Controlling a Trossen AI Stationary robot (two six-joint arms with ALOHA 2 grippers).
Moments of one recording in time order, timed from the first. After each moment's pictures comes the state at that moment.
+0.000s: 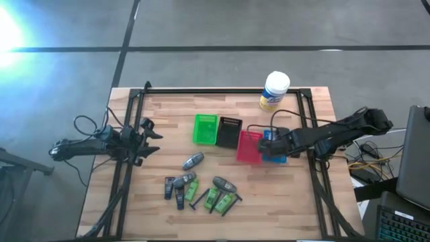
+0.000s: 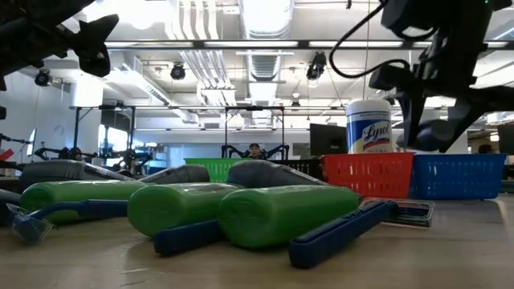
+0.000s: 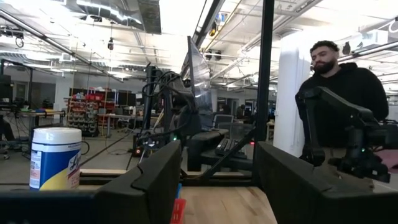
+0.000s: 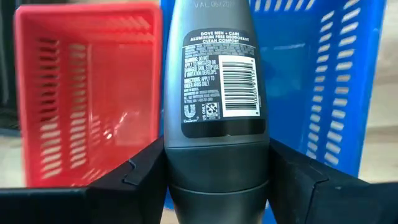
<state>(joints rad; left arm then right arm) 0.04 0.03 0.01 0.33 0.16 -0.14 0.15 1.27 0.77 -0.90 0.28 1.88</state>
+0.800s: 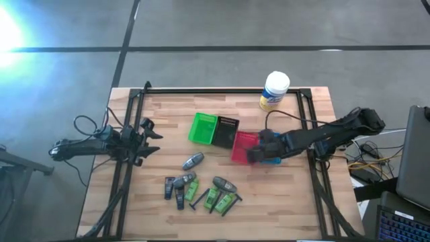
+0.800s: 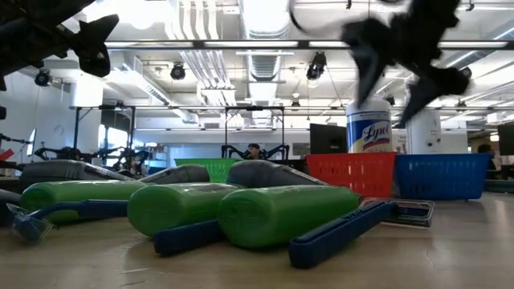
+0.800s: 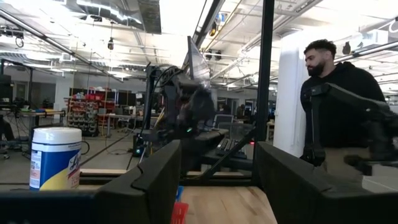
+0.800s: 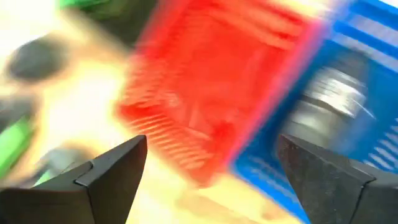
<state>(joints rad) 0.04 0.03 0.01 0.33 0.16 -0.14 0.24 1.40 0.99 -0.75 0.31 1.34</state>
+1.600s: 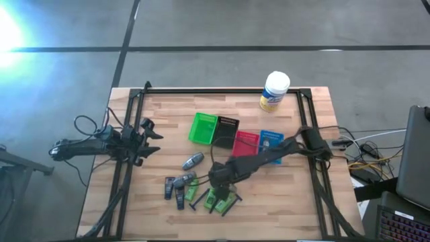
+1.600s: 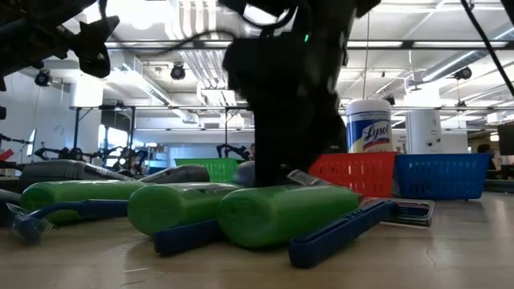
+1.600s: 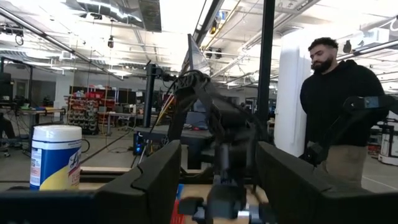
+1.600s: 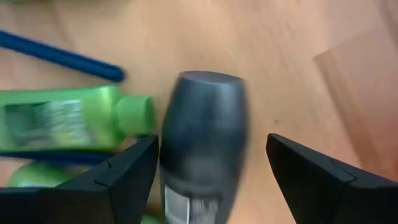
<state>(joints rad) 0.04 0.03 0.01 0.33 0.16 -0.14 0.28 2.14 1.57 -0.71 0.08 0.78</state>
